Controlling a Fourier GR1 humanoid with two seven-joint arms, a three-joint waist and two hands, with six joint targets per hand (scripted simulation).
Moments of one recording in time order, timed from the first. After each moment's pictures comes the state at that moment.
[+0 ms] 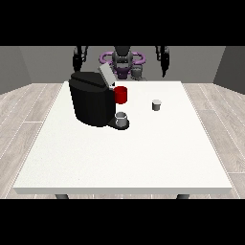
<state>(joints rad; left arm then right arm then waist) -0.03 0.09 -0.02 -1.56 0.01 -0.02 -0.02 0.03 -0.14 0.03 -1.59 -0.04 -0.01 -0.01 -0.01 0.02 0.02</state>
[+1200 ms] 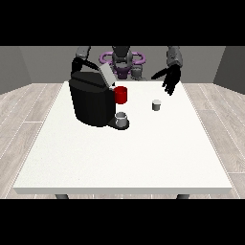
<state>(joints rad) -0.34 0.46 0.03 -1.25 -0.27 -0.20 -0.06 -0.12 -0.06 0.08 -1.56 0.14 -0.17 -0.02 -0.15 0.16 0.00</state>
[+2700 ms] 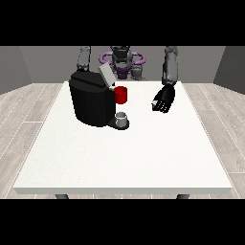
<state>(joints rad) -0.61 0.46 -0.10 -0.77 -0.74 -0.01 -0.20 -0.28 -0.02 0.07 -1.38 0.15 -0.15 0.00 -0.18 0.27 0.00</state>
